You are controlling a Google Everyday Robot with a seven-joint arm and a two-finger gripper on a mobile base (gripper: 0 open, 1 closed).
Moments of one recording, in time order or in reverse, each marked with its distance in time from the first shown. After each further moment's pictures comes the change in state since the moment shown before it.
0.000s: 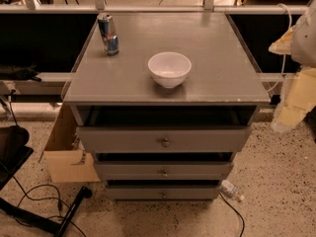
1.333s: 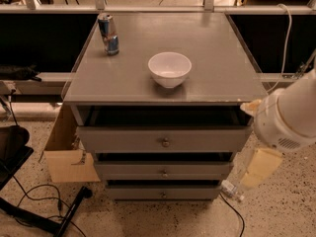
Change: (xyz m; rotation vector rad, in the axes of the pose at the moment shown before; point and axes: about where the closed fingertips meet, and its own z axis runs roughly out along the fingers) arm 0.002 0.069 0.112 -0.007 -0.089 -0.002
